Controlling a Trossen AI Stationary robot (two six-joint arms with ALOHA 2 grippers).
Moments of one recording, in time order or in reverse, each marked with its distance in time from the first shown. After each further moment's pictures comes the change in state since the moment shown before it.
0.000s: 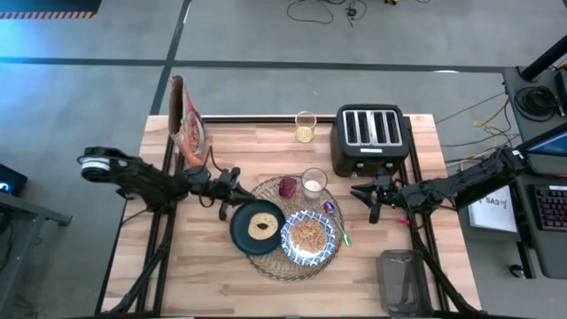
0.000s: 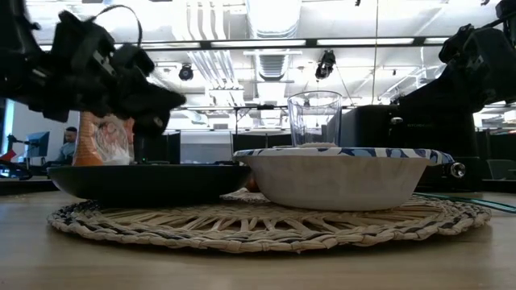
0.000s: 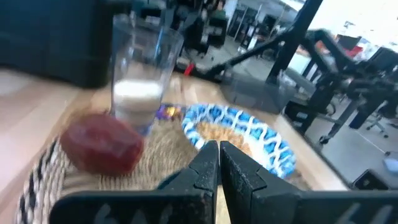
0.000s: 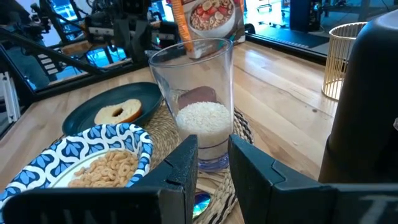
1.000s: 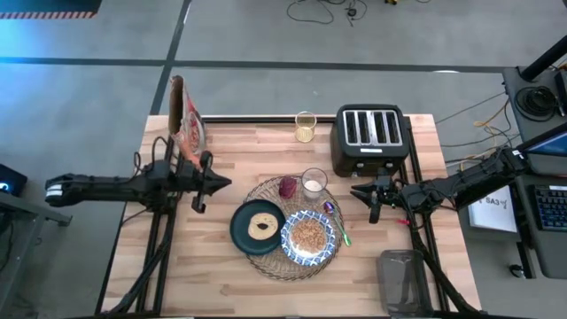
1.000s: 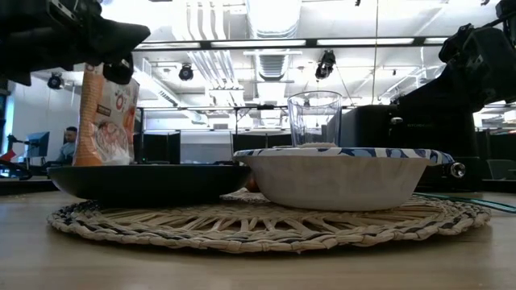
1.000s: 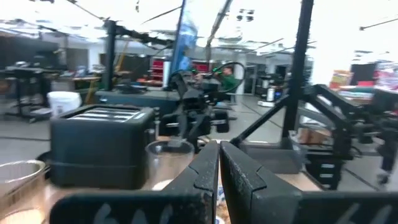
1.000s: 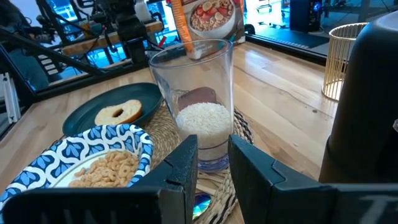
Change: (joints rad) left arm -0.002 -0.918 -0.019 -0.605 -0.120 0.197; right arm 0.000 0.000 0.002 0.000 0.000 0.000
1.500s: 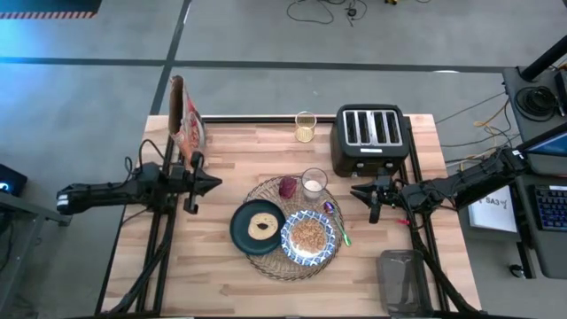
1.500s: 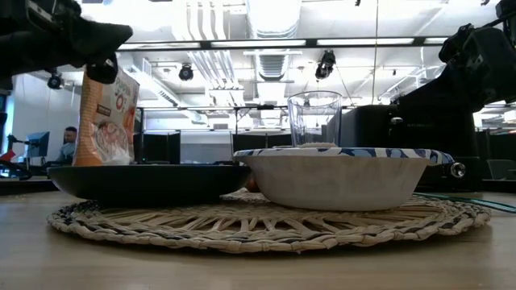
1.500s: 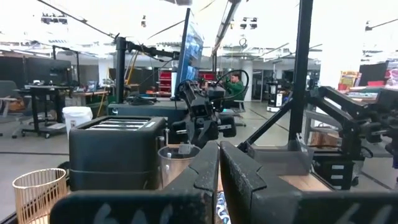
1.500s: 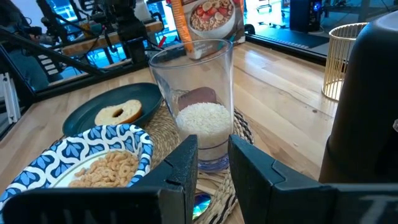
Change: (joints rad) left arm 0.000 -0.312 -0.033 -0.250 -0.037 0.052; right arm 0.000 0.000 0.000 0.000 0.000 0.000
